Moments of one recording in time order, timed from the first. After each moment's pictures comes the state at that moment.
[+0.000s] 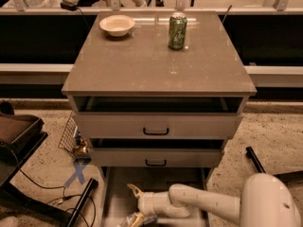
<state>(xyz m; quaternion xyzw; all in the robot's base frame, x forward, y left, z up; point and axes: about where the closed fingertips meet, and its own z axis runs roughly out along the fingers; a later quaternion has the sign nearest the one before) 0.446 0.117 0.271 -0.57 0.58 0.40 0.43</state>
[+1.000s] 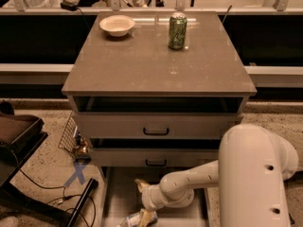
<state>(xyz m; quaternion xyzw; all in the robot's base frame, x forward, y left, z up) 0.448 0.065 0.290 -0.71 0.61 0.19 0.29</state>
